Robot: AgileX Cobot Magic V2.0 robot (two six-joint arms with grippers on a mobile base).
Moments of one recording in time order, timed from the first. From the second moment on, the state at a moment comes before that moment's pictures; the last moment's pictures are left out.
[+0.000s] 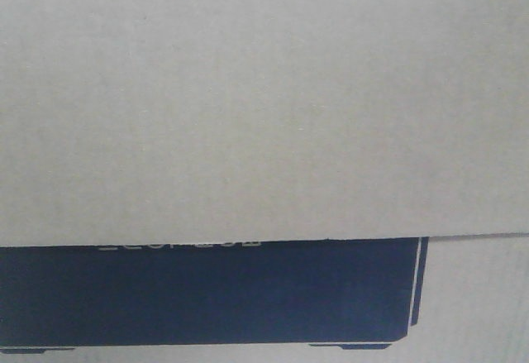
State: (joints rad) left arm -0.06 -0.01 -0.07 0.03 0.32 -0.01; right arm 0.17 0.25 -0.46 0.08 0.49 -0.09
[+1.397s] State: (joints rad) left arm -0.06 -0.01 0.03 0.03 0.09 -0.01; right arm 0.11 0.19 -0.32 0.08 0.32 -0.07
